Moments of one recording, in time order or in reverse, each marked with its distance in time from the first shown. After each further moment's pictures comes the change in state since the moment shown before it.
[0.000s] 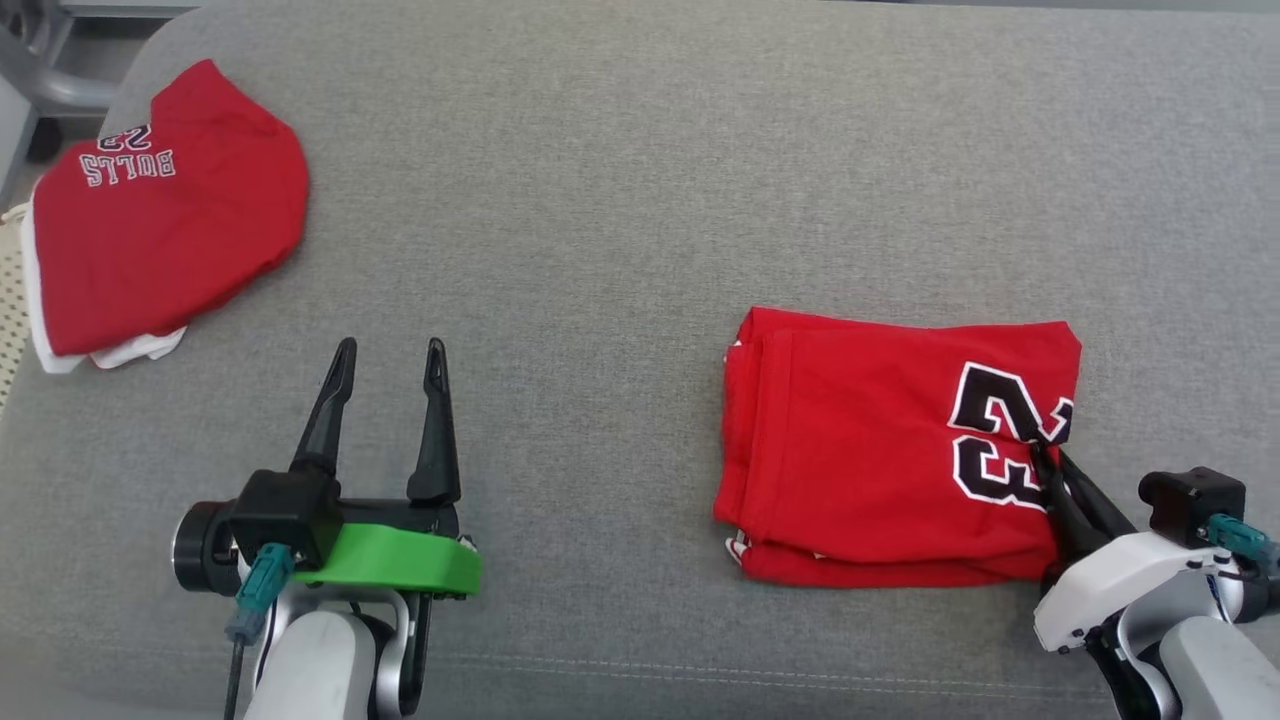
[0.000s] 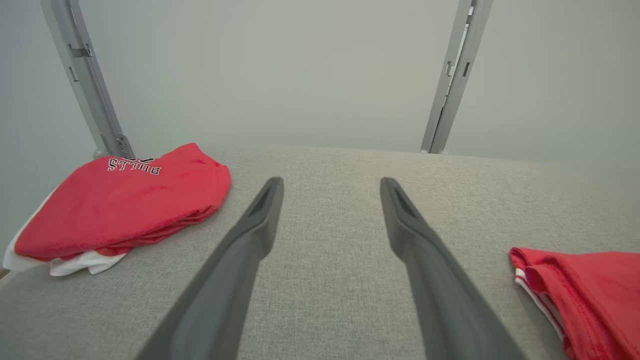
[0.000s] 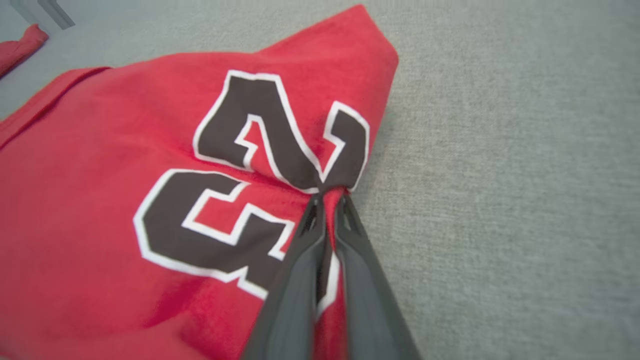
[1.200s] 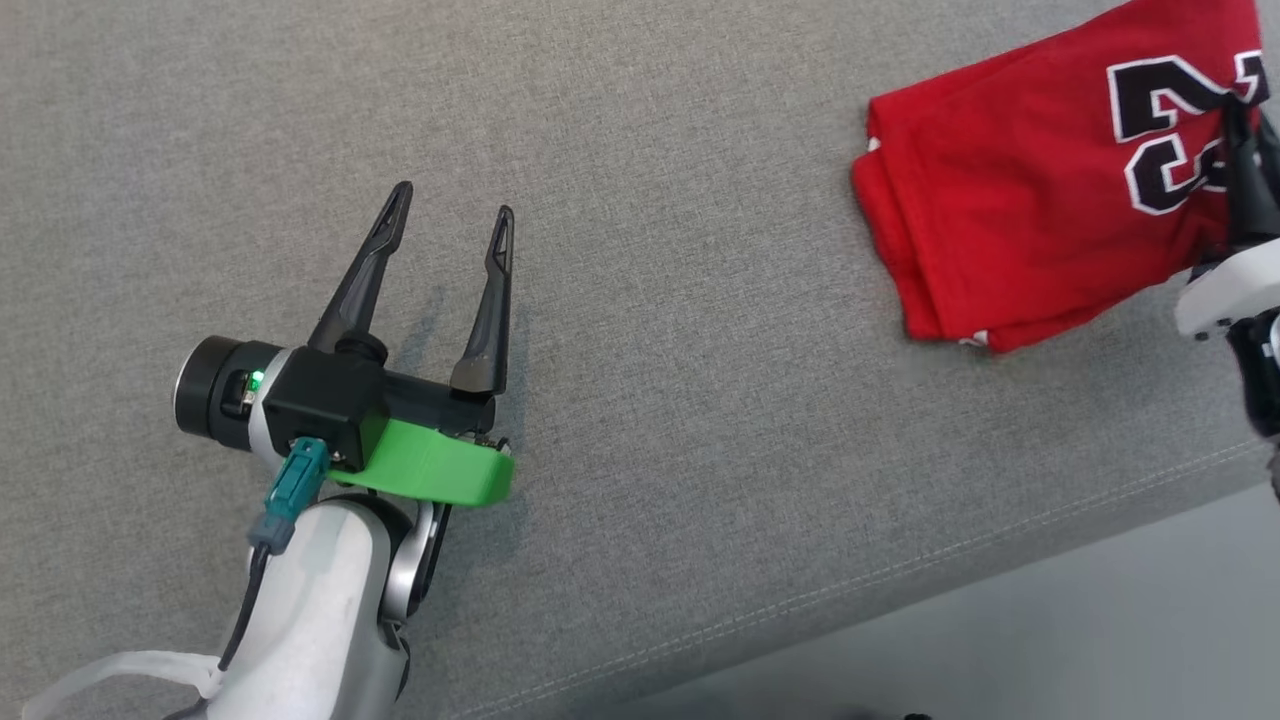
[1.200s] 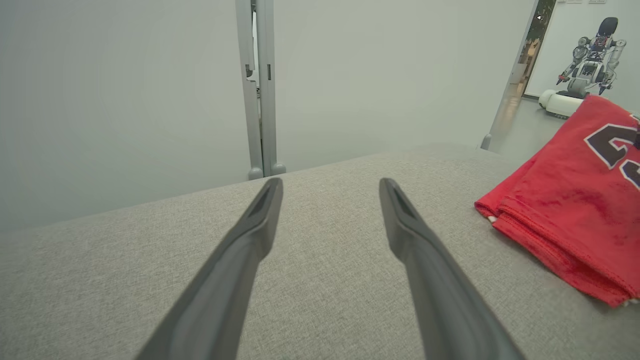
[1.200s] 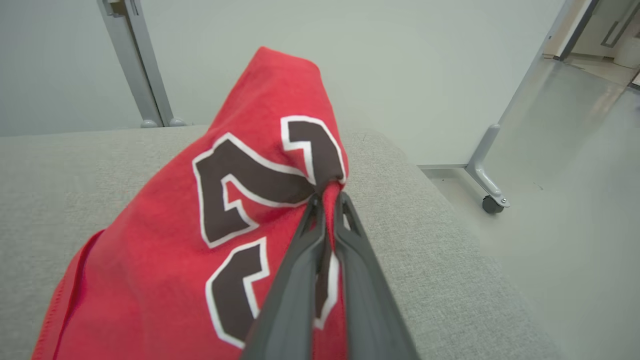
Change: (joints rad) left arm -0.195 0.050 -0.105 -0.100 0.077 -0.039 0.078; right arm -0.487 -0.112 -0.094 0.172 -0.019 0.000 -0.069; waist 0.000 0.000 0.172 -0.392
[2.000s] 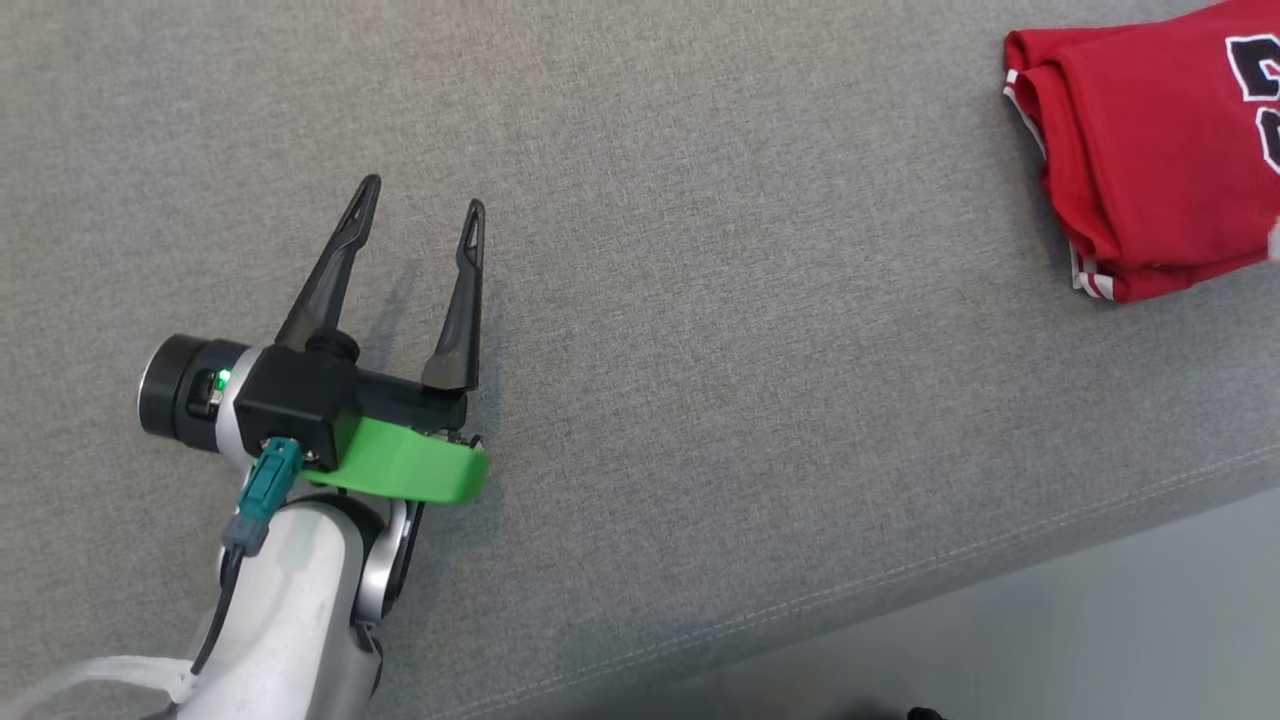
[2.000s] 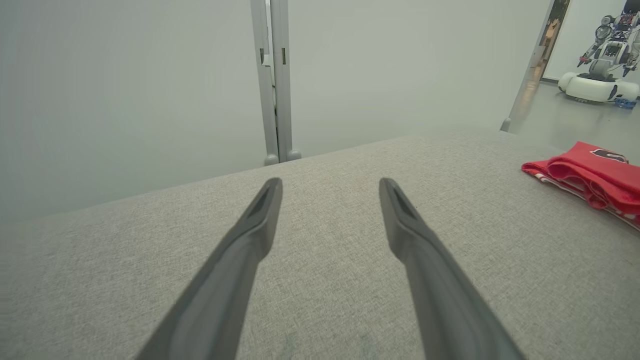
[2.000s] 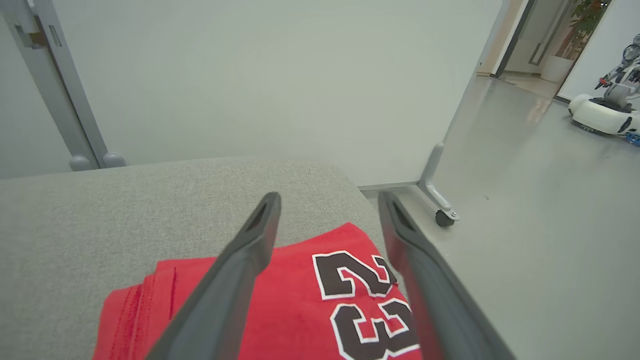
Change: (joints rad) left arm -0.002 0.047 0.001 -0.039 0.000 0.015 0.024; right arm -0.104 -0.002 -0.205 0.062 -0.109 0.000 0.000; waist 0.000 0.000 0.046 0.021
